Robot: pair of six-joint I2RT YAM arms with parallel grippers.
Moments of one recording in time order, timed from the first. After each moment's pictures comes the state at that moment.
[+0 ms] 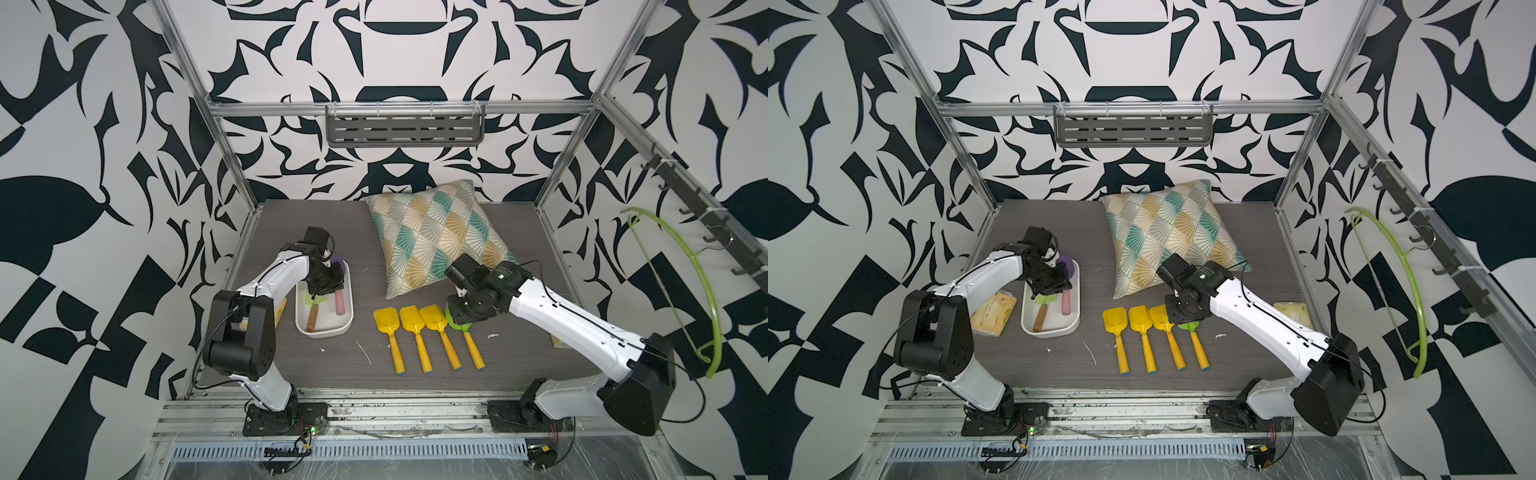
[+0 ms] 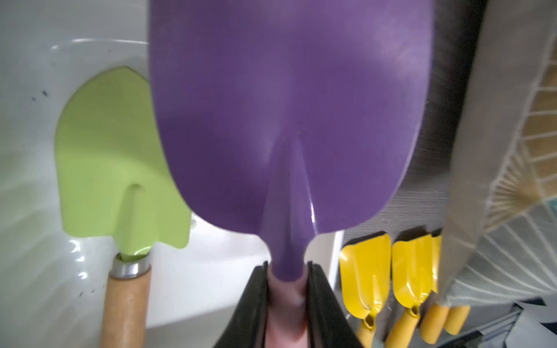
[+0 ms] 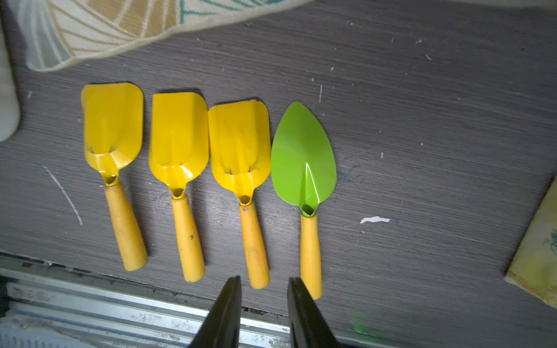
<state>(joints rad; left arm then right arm) -0.21 1.60 1.16 -0.81 0.31 -0.46 0.73 1.32 1.18 -1.12 0.05 0.56</state>
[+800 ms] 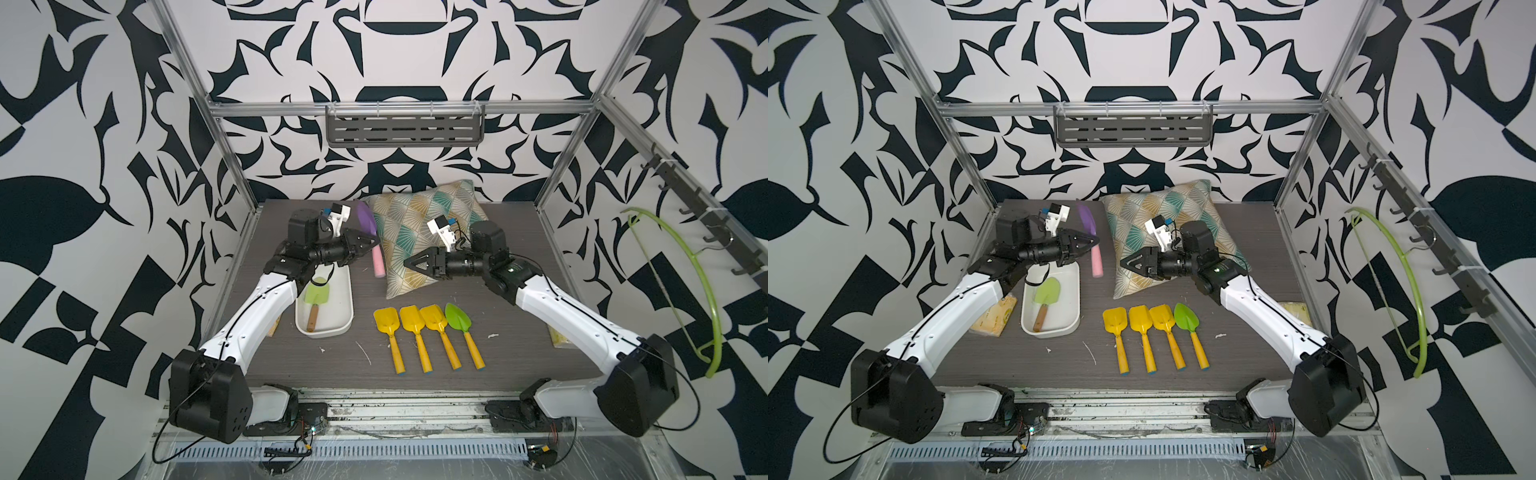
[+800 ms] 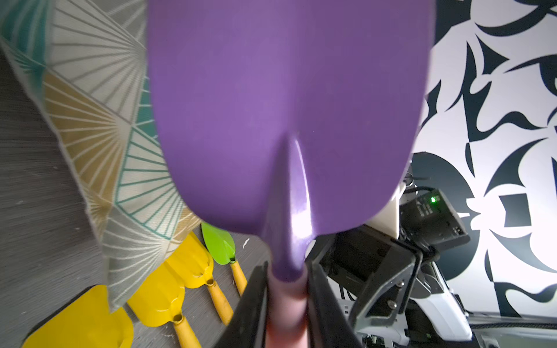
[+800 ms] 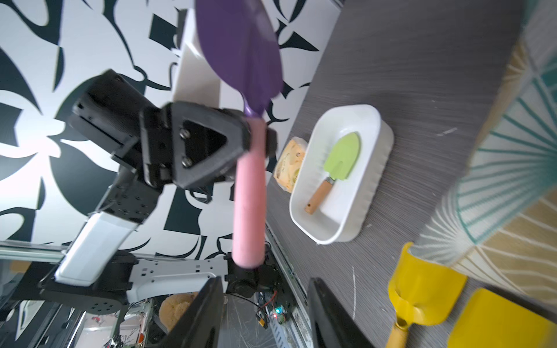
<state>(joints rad) -0.35 1.32 1.06 -0.07 0.85 -0.92 0.51 1.37 1.11 -0.08 -0.87 0.81</state>
